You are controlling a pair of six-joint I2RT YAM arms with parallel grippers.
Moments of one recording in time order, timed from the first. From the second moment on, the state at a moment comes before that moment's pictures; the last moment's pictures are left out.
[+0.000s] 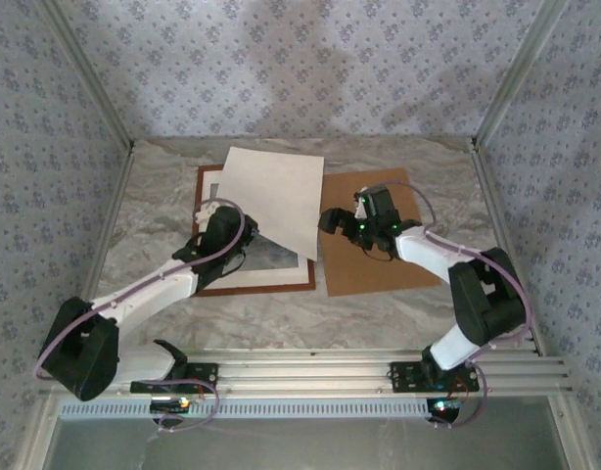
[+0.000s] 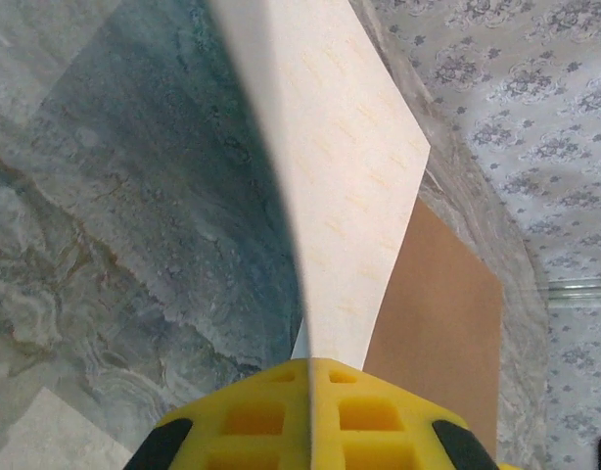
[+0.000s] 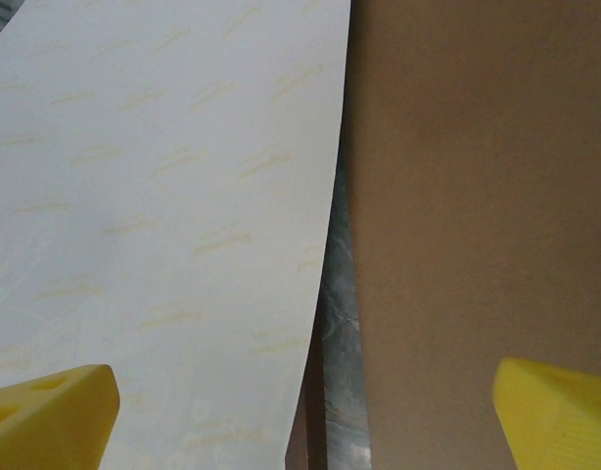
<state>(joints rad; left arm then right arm) -0.61 1.24 0.71 -0.03 -0.25 -1.22 0.43 1.60 0.89 -0.06 -0.33 0.72</state>
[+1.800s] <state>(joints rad) -0.16 1.08 0.55 -0.13 0.09 -1.13 0.48 1.87 1.17 0.22 -0.59 0.89</state>
